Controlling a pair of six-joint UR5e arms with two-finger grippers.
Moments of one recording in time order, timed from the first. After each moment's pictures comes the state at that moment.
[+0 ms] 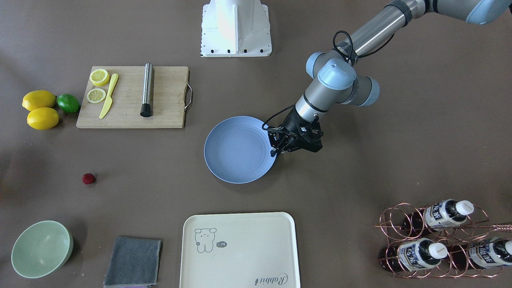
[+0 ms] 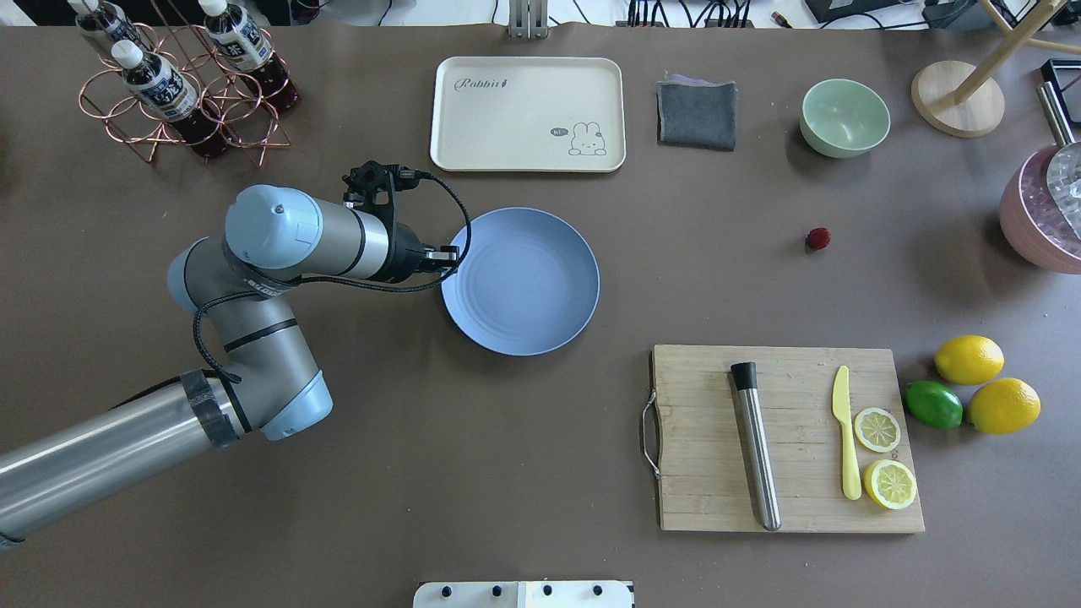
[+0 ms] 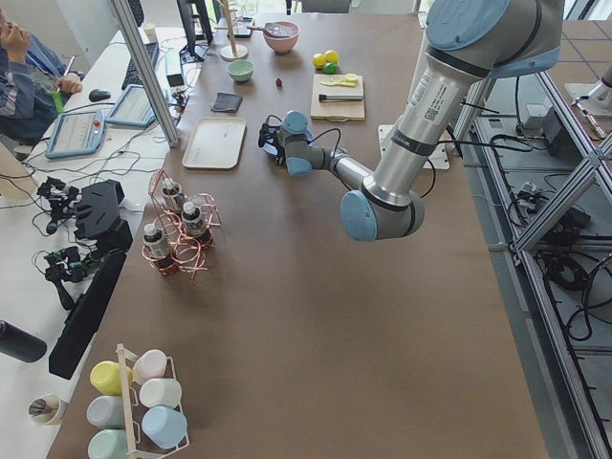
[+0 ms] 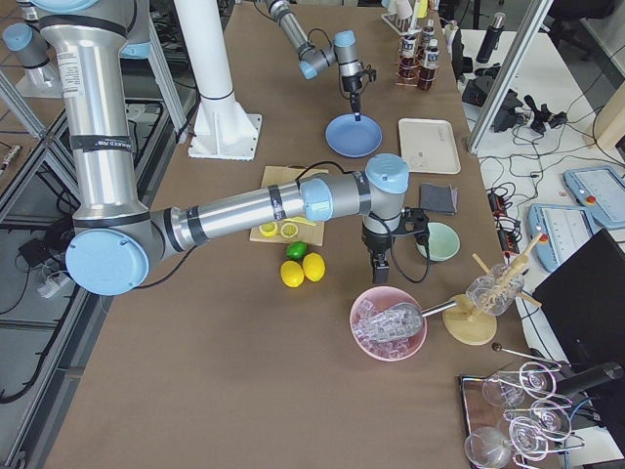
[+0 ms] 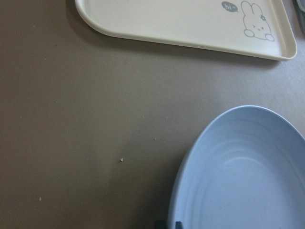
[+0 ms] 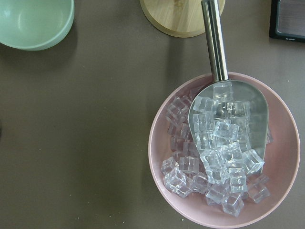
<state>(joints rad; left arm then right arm) -0.61 -2.15 -1.37 -2.44 -1.86 -1.19 1.42 -1.49 1.78 -1.65 2.25 0.17</state>
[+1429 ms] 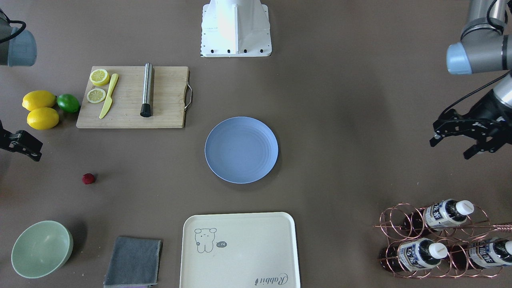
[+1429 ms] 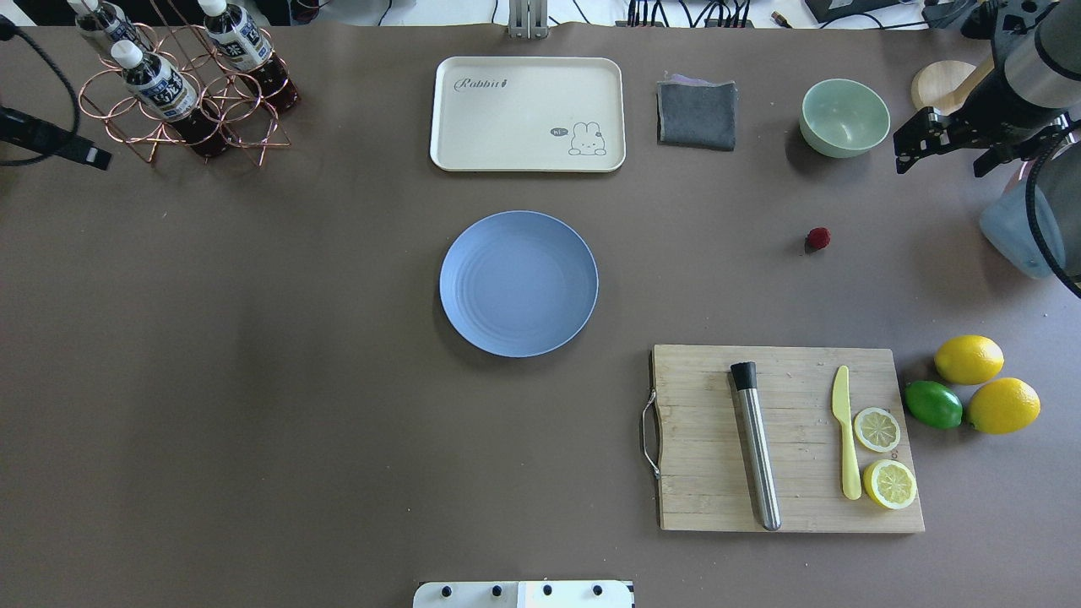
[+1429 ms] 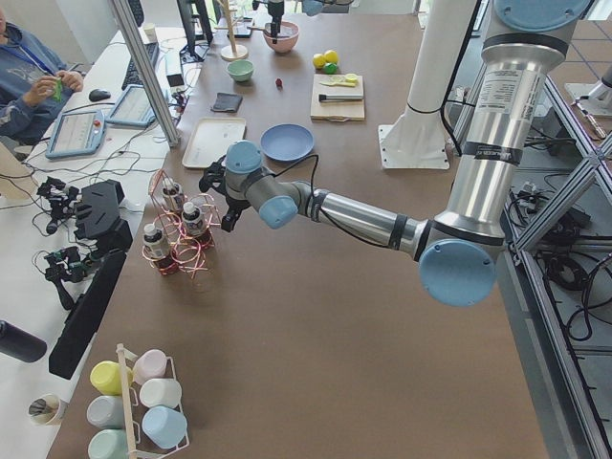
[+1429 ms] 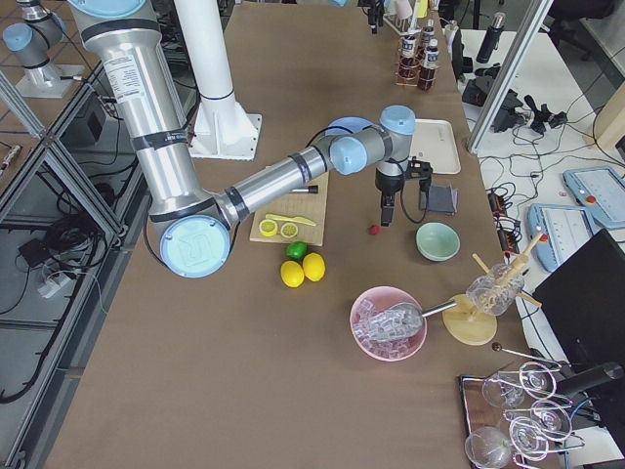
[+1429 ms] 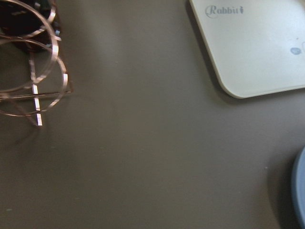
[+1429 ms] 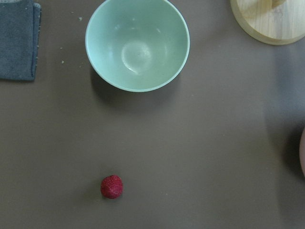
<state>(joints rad) -1.28 -1.75 -1.63 -2.04 -2.35 -0.31 1.13 -1.27 1.76 -1.63 2.15 0.70</state>
